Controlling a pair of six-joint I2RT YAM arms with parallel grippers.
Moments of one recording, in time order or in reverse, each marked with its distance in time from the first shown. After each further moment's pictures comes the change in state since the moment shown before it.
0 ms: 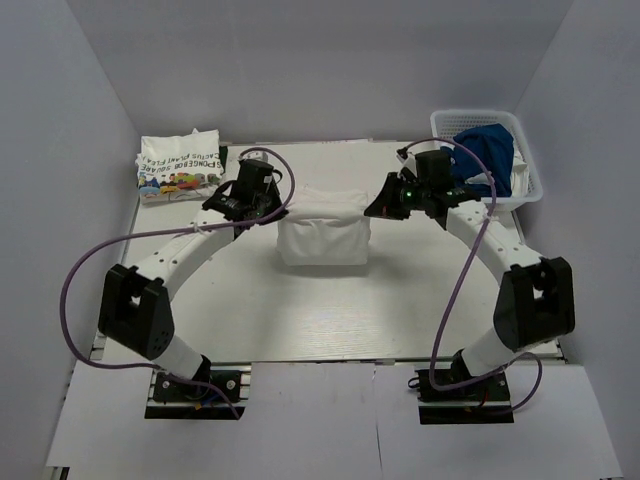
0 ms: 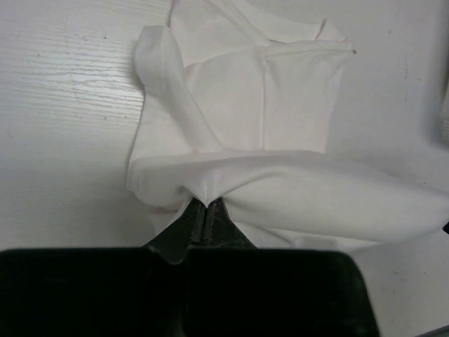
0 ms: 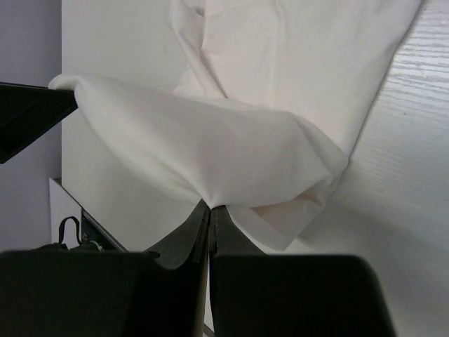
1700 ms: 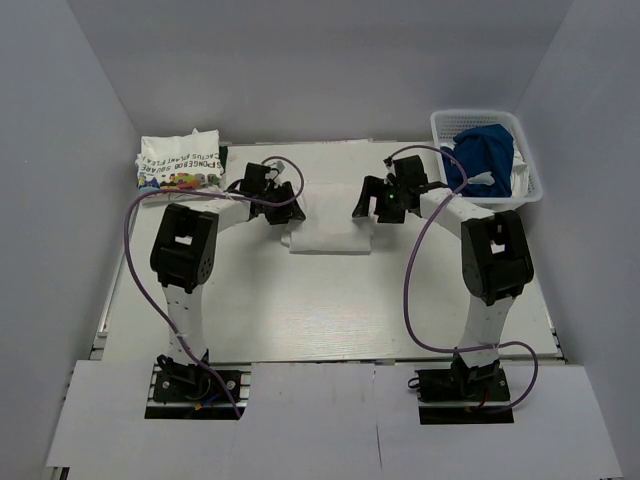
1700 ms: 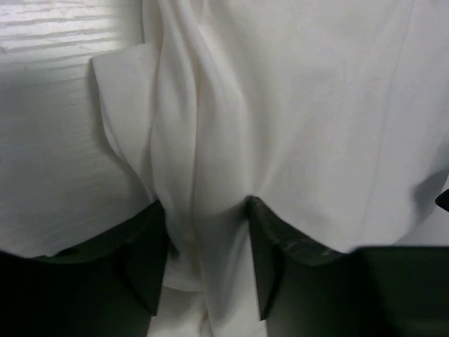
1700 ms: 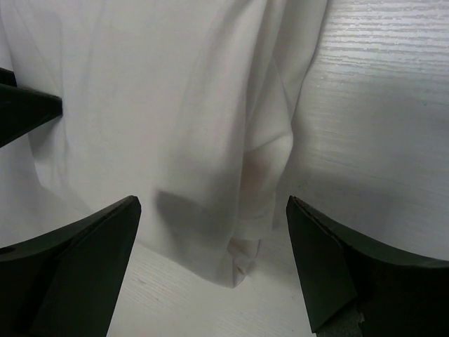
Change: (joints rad) left arm 0.177 0.562 0.146 0.299 0.495 0.171; right arm -0.006 0.390 0.139 0.084 0.166 -0.093
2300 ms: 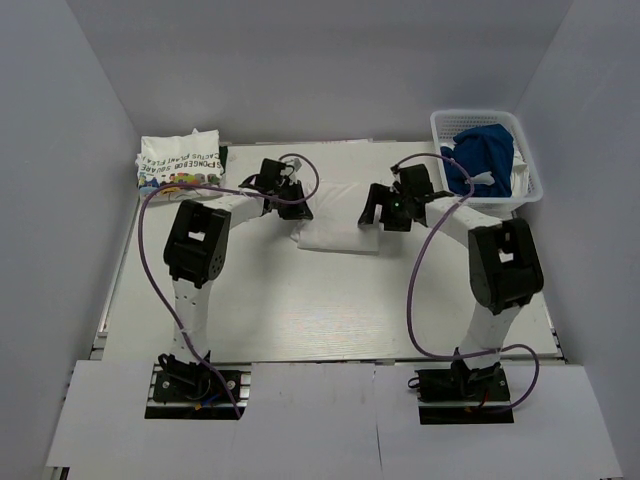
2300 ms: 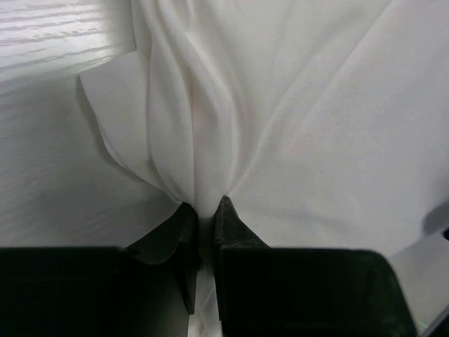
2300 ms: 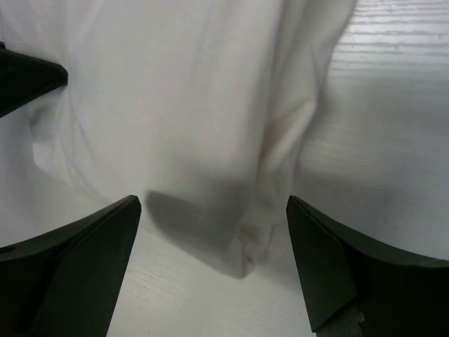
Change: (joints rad) left arm -0.056 0.107 0.143 -0.032 0.004 0.051; right arm -0.008 -0.057 -0.110 0.036 0.035 0.017
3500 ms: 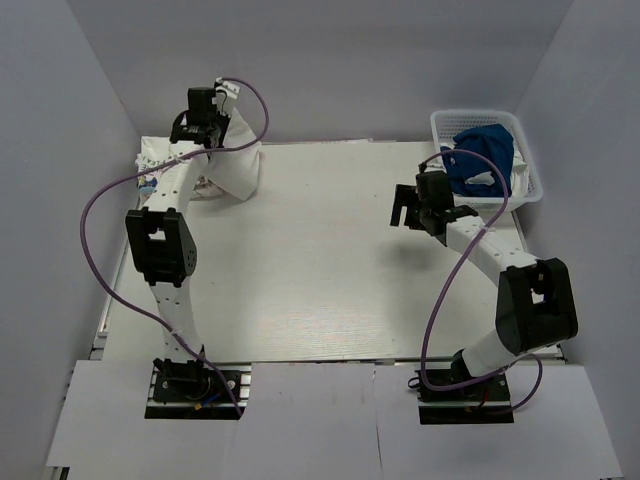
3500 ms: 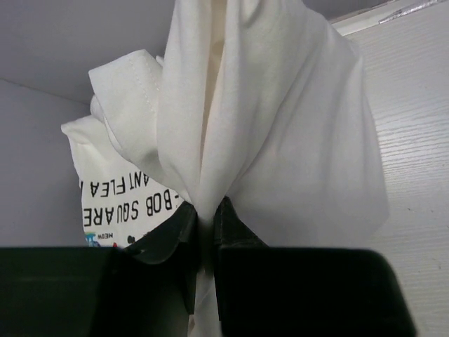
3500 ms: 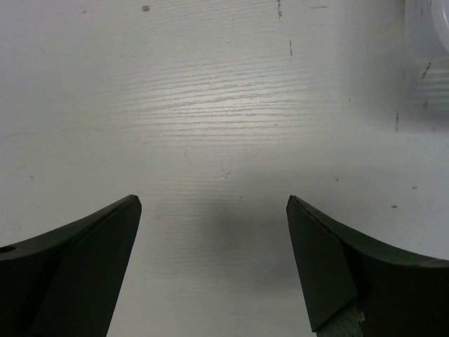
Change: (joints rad) left arm 0.255 -0.087 0.509 -0.327 -0.580 0.816; right arm -0.006 -0.333 -0.206 0.002 0.445 -0.121
